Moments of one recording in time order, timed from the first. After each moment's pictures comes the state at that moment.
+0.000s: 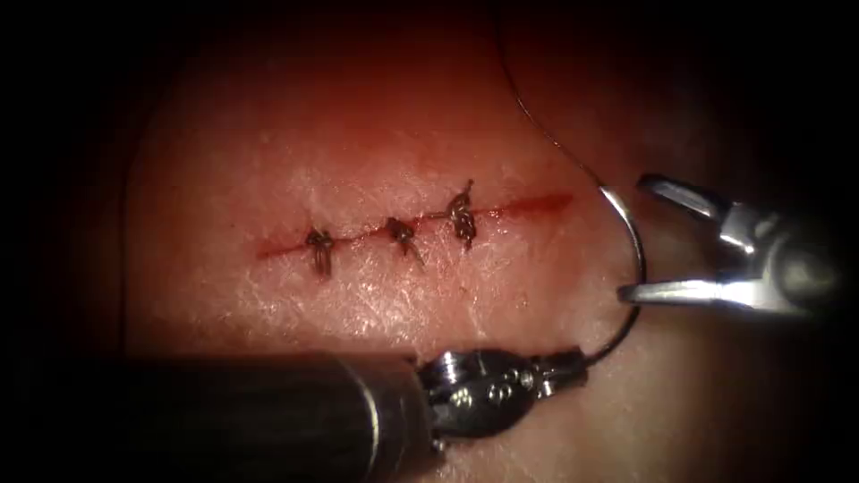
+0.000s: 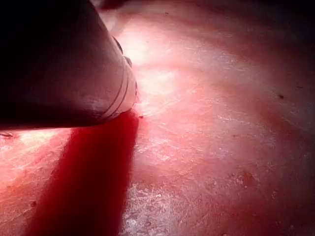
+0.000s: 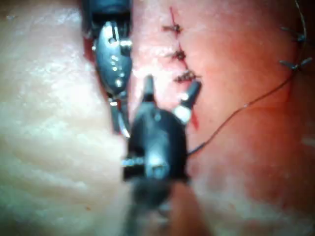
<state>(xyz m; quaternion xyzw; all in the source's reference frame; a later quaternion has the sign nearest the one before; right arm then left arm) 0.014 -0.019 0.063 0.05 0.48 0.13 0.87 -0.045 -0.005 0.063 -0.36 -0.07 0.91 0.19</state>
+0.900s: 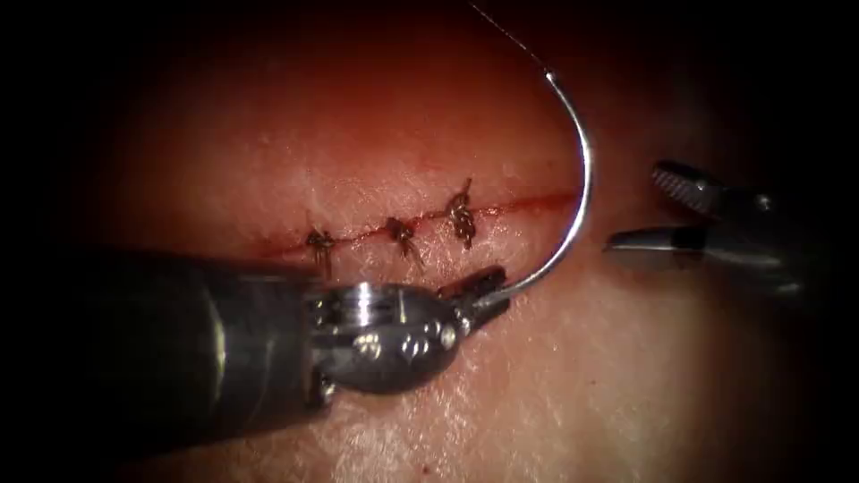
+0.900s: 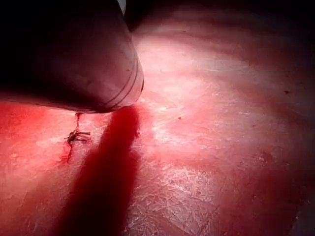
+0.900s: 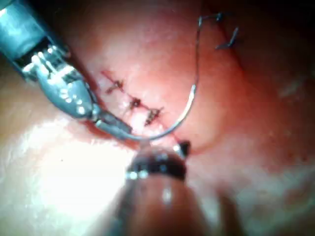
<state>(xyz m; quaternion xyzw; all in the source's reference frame) 0.016 -0.017 0.061 0.07 0.23 0.39 0.89 -0.039 -0.001 0.056 -0.27 0.13 0.95 0.08</state>
